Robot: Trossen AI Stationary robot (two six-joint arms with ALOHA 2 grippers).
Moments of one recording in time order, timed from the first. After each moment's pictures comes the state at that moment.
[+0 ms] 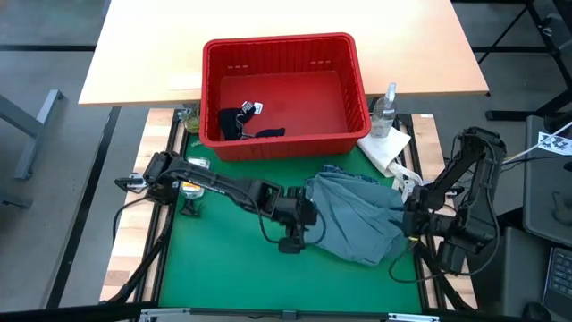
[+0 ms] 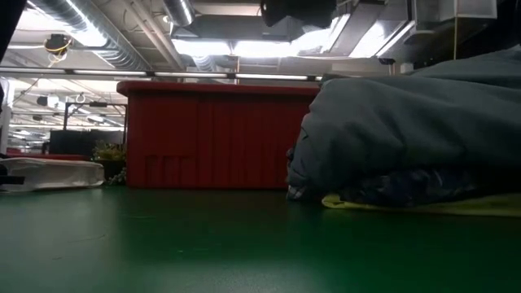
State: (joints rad) left arm -0.24 1.97 1.84 -0.78 -0.09 -0.15; right arm 1.17 1.18 1.05 -1.54 0.75 1.23
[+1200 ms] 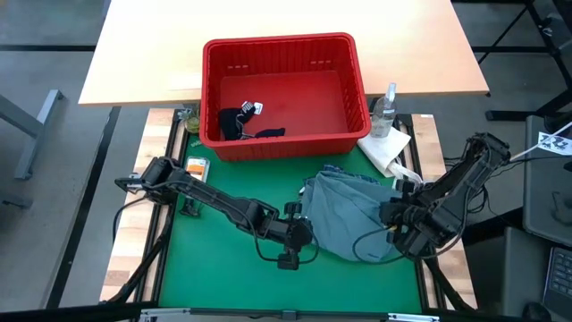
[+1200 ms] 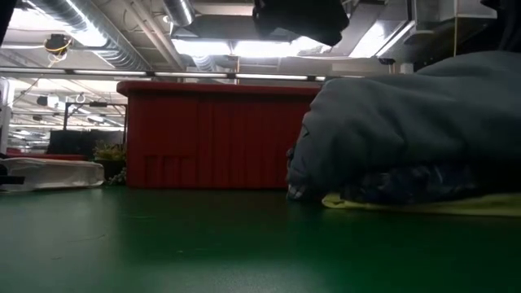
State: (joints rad) left arm -0.35 1.97 1.66 -0.56 -0.22 -0.23; right arm 0.82 1.23 1.05 -1.46 0.58 0.93
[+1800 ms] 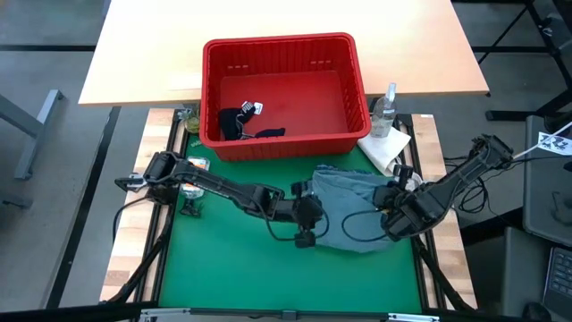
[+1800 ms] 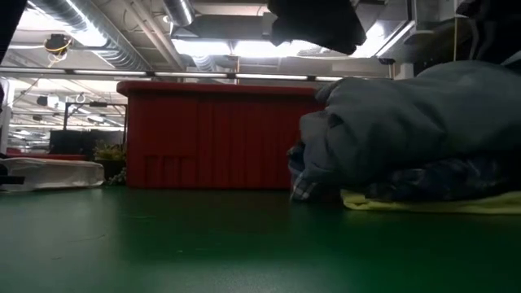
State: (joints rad) left arm -0.25 1.97 1.66 -0.43 -0.33 -0.23; right arm 0.61 1.23 1.05 -1.57 0.61 0.80
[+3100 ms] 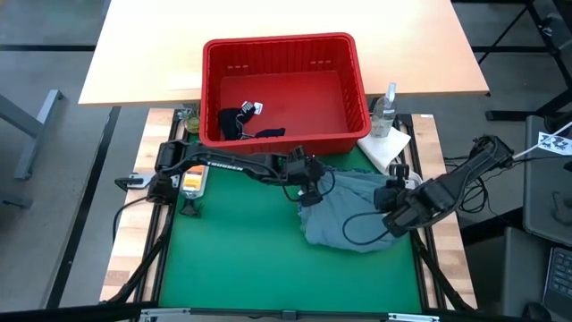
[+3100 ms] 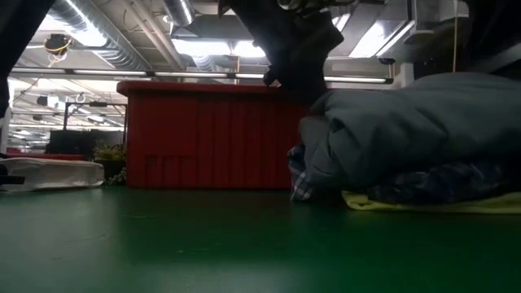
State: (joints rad) left arm 0.00 2.01 1.66 -0.48 -0.35 -0.12; right arm 0.58 1.23 1.22 -1.57 0.48 0.57
